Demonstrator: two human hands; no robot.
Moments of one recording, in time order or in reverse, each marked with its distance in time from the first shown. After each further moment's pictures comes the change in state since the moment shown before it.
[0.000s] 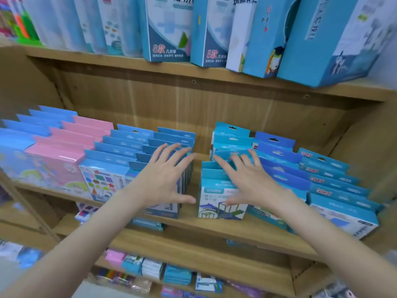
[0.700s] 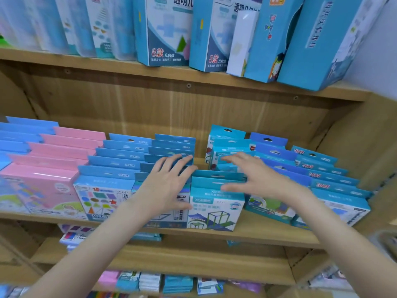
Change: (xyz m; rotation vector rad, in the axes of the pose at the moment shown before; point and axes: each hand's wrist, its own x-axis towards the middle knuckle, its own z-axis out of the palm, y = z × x) left_hand 0.000 -0.026 0.014 0.005 -0.005 0.078; right_hand 0.004 -0.017 -0.039 0.527 0.005 0.146
